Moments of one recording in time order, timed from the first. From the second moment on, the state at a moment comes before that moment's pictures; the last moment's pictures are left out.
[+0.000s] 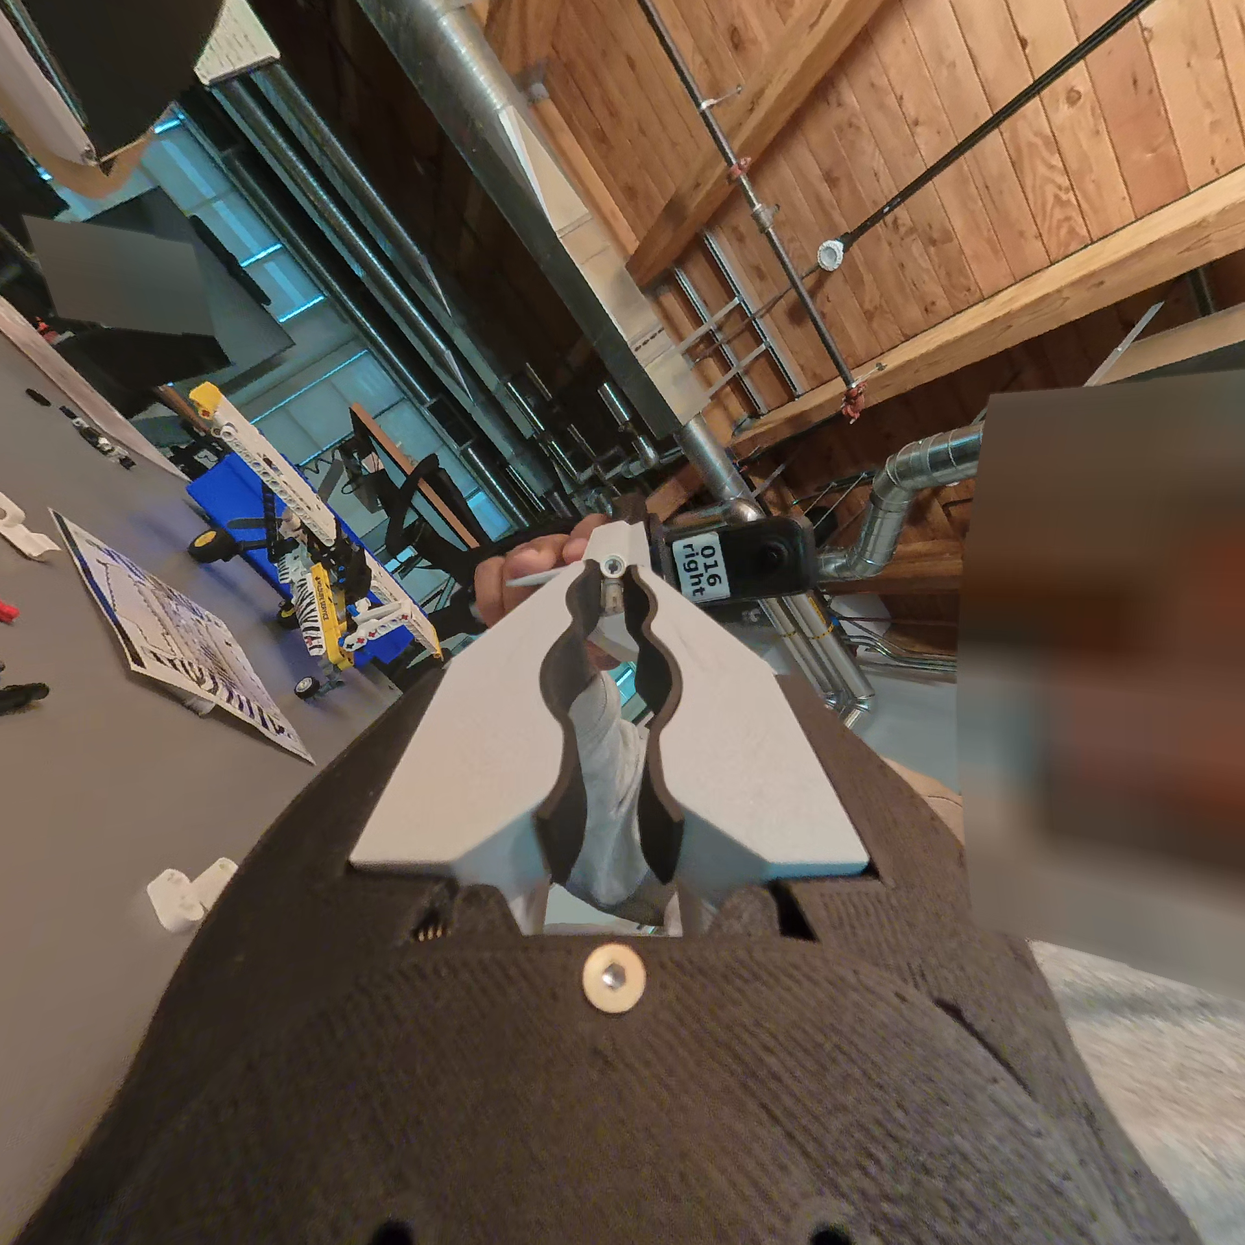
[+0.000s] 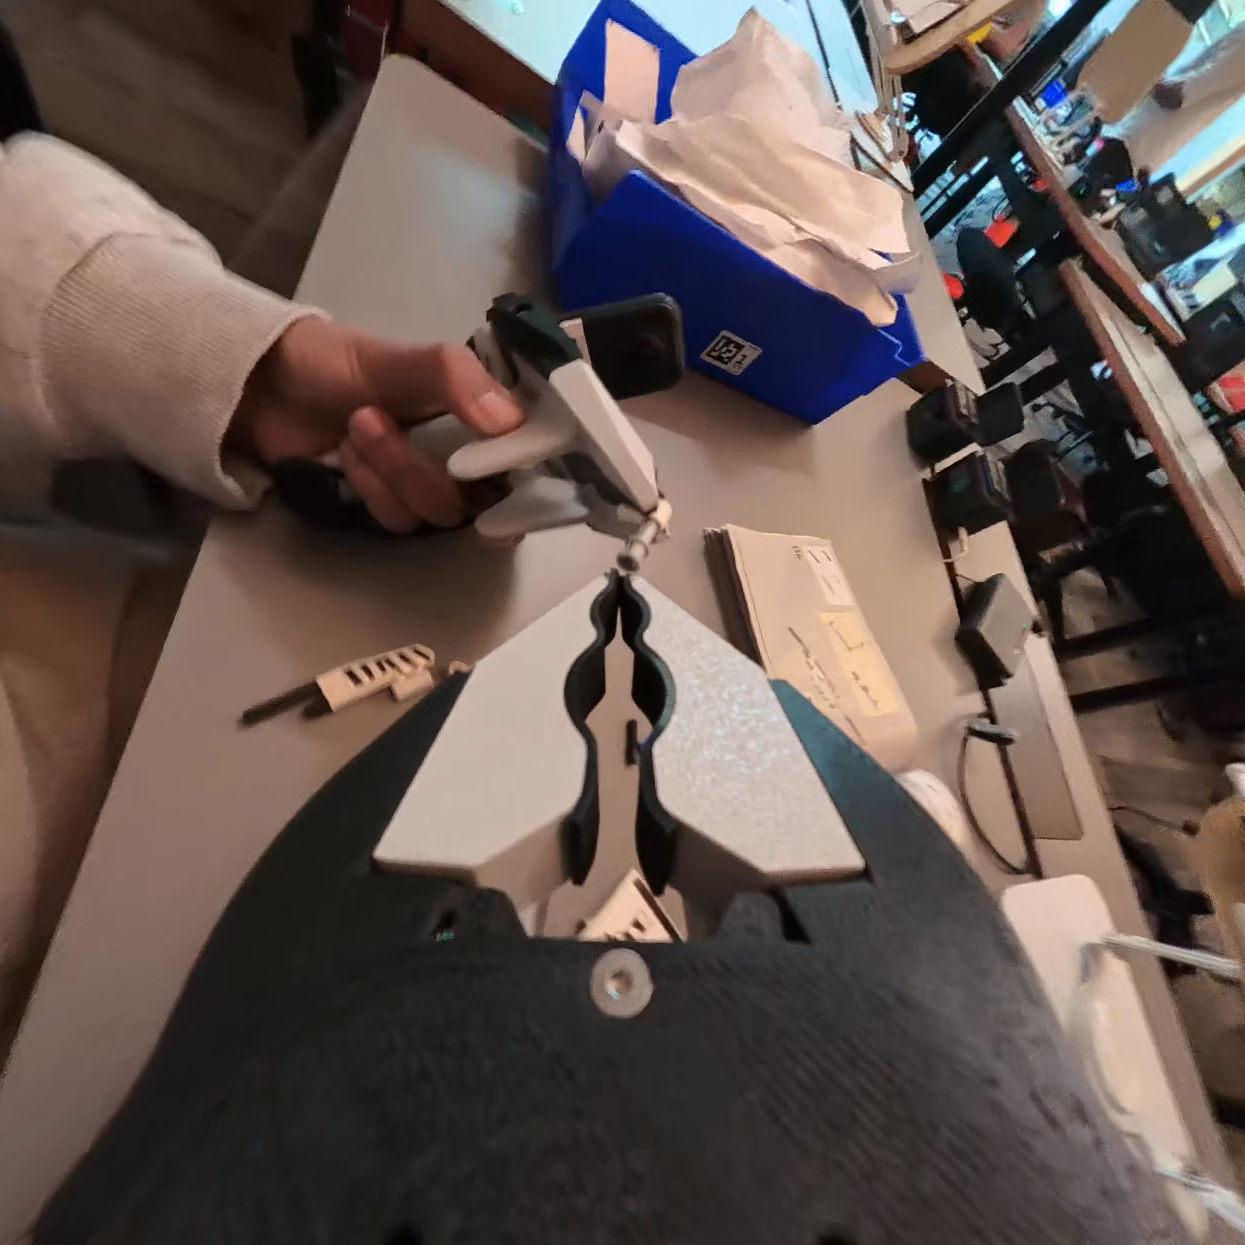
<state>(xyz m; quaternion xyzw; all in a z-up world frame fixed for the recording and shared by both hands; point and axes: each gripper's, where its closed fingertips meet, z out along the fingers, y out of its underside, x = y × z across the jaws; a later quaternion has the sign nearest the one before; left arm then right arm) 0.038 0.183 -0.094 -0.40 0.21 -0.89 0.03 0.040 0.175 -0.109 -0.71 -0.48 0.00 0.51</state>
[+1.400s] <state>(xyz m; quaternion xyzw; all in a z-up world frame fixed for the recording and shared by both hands) 0.030 0.167 -0.087 -0.35 0.22 -0.91 -0.03 0.026 0.168 -0.089 -0.64 -0.44 -0.04 0.63</state>
